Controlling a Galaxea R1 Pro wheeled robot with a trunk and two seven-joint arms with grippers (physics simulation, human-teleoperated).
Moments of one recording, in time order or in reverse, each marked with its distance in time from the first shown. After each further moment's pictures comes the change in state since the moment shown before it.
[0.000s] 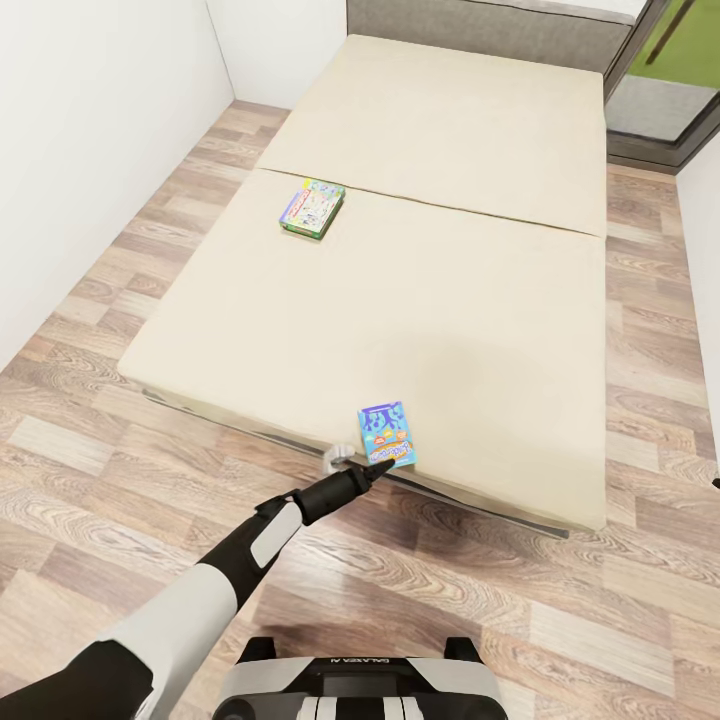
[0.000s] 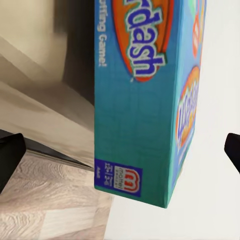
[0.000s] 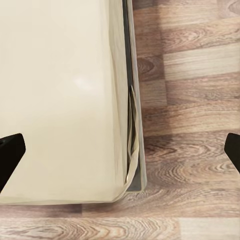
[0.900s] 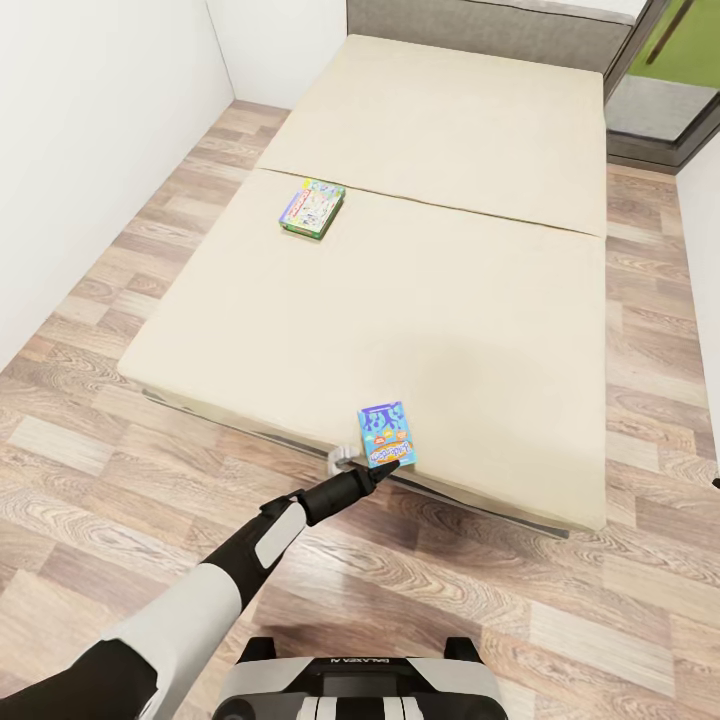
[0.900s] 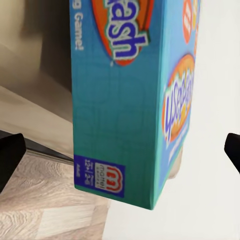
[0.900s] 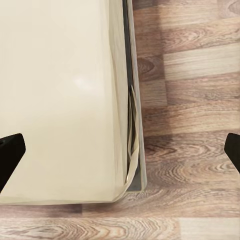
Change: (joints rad) left arm -0.002 -0.014 -0.002 0.005 -0.011 -0.001 -0.001; right arm 0.000 0.000 0.000 0.000 0.000 0.000 0.000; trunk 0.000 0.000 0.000
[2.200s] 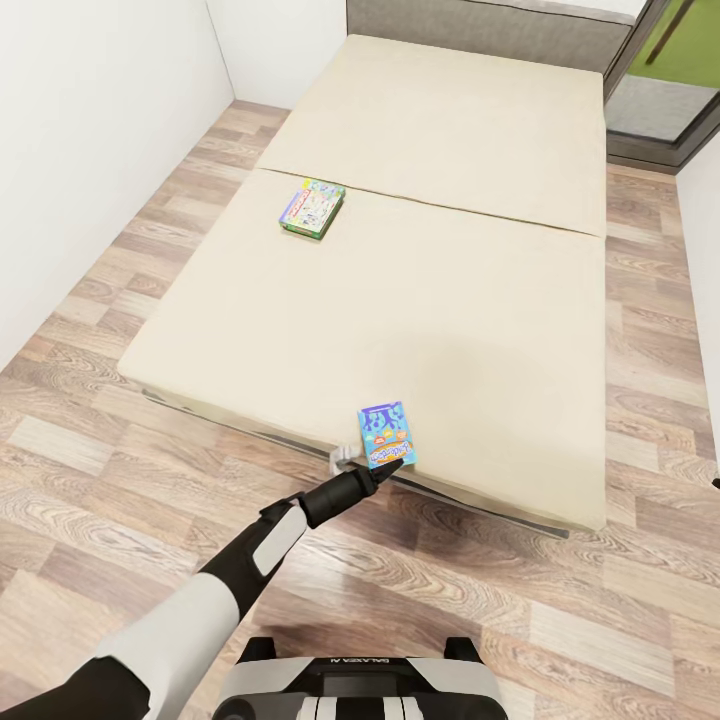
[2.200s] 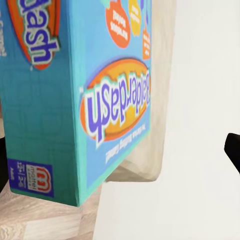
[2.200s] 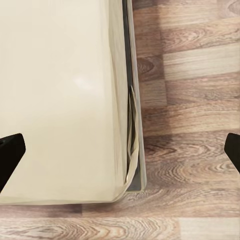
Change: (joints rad) left arm 0.038 0.007 0.001 -0.074 0.007 -0.014 -0.042; right arm 0.000 0.000 0.000 0.000 0.000 0.000 -0.001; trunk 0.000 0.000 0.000
